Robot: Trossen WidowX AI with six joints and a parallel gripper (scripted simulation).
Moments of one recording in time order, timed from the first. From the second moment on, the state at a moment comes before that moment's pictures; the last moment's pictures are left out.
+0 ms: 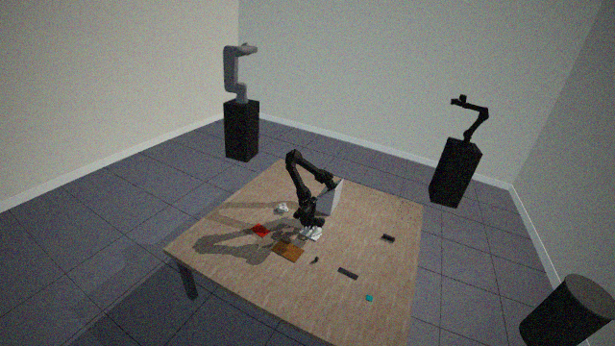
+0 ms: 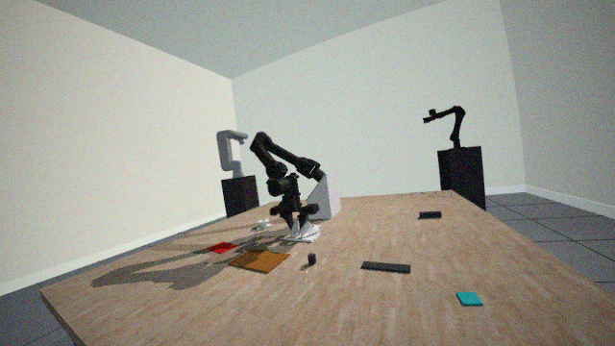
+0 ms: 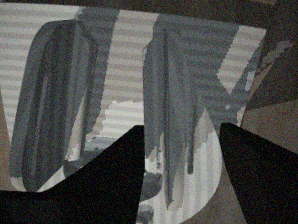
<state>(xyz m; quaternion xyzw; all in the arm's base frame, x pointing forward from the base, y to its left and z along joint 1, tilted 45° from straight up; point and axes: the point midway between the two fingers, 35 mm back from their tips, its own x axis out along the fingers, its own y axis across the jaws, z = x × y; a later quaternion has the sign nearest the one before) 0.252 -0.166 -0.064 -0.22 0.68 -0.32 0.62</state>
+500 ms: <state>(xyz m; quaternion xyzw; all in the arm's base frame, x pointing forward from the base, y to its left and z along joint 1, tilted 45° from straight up) 0.252 -0.167 -0.065 -0.22 0.68 -0.32 0.62</state>
